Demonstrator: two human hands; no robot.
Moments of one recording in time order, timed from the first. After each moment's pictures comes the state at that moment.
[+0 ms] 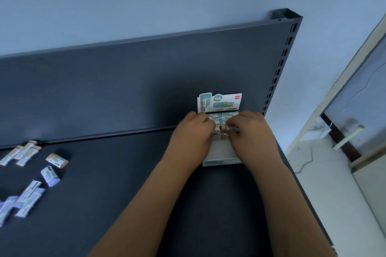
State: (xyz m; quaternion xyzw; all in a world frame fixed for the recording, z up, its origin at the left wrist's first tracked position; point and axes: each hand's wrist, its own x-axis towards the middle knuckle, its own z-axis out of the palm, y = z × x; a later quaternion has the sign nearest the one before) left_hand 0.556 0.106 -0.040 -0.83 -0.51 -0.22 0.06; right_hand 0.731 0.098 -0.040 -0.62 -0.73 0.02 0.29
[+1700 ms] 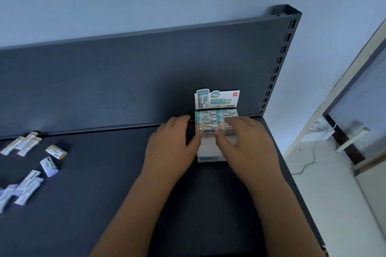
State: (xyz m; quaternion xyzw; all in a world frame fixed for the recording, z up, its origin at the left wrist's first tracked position) left_hand 0.538 0.056 -0.024 -0.71 -0.65 -0.25 -0.06; right_hand 0.725 0.053 -0.019 -0.64 -0.70 0.09 0.29
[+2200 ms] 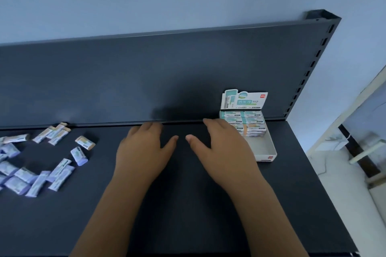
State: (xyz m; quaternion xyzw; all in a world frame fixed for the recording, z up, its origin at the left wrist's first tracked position) left_hand 0.436 0.022 -0.013 -0.65 -0.74 -0.18 0.03; right_hand 0.626 0.032 0.004 -0.58 -0.75 0.17 0.26
